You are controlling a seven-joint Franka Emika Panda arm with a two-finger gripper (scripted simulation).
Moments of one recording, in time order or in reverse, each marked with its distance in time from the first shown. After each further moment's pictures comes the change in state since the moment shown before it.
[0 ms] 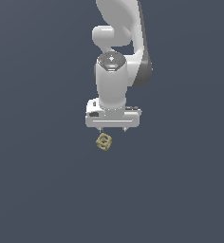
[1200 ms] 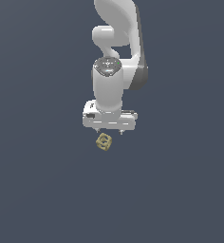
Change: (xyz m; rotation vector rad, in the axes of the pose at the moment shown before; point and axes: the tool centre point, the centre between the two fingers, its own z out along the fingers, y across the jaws) arm -0.002 0.013 0.012 -0.013 -0.007 0.074
